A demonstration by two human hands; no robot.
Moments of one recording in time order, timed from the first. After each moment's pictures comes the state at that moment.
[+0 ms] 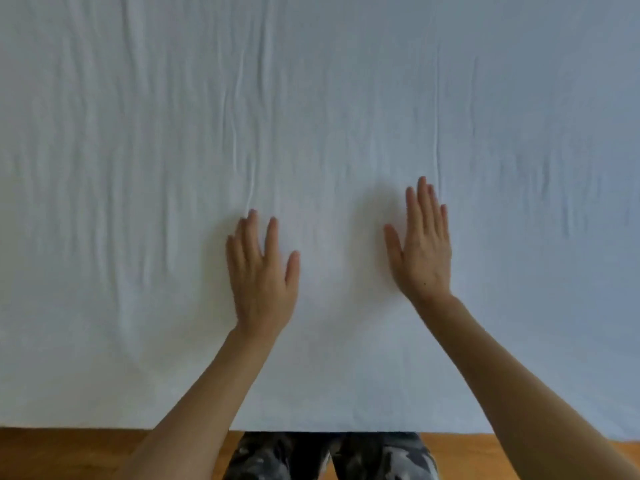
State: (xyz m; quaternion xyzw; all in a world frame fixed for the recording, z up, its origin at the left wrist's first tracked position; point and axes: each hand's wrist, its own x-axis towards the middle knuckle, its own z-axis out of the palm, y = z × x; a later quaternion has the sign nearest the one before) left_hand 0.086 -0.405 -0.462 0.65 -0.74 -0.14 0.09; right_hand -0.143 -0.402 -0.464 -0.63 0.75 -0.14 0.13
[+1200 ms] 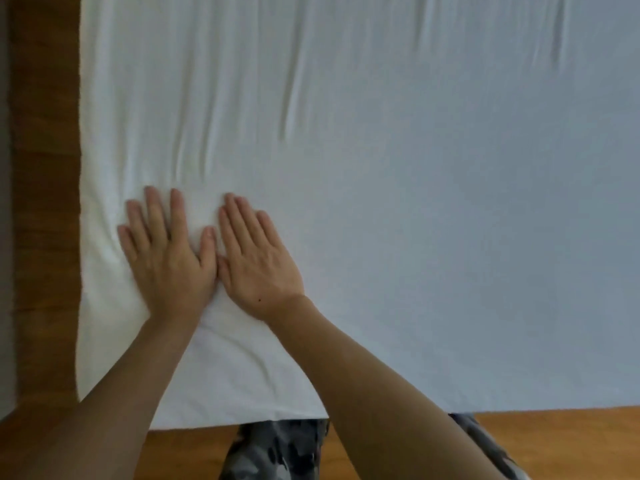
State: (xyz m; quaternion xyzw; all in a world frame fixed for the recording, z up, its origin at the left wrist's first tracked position) left_hand 0.602 -0.502 -0.493 0.71 -0.70 -0.06 -0.01; right_hand 0.473 -0.484 -0.488 -0.78 0.59 -0.01 0.18
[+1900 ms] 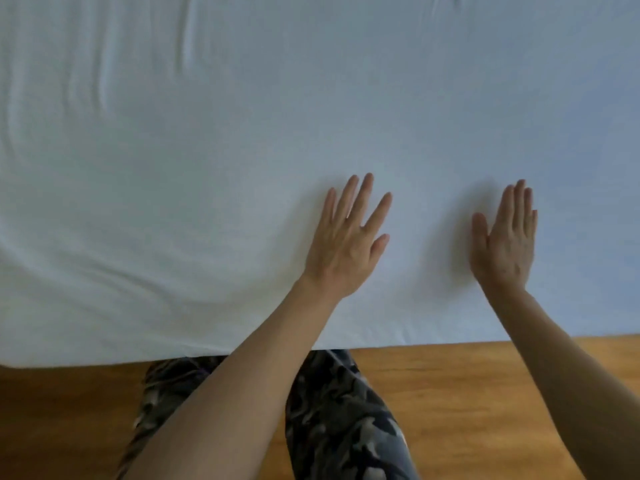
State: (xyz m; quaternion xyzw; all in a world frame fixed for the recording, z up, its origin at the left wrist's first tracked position) left_hand 0.316 -0.391 -0.467 0.42 -0.88 -0.20 0.03; right_hand 0.077 -0.328 -0.454 -0.48 0.87 -0.01 0.12
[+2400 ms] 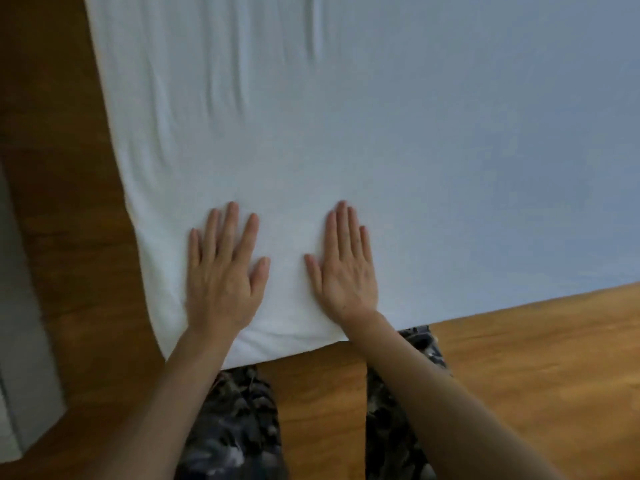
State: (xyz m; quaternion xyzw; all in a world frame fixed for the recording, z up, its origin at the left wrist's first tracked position) left_hand 0.674 -0.426 -0.478 0.51 -0.85 -0.14 -0.04; right_hand 0.496 -0.360 -0.483 -0.59 0.78 -0.03 0.21
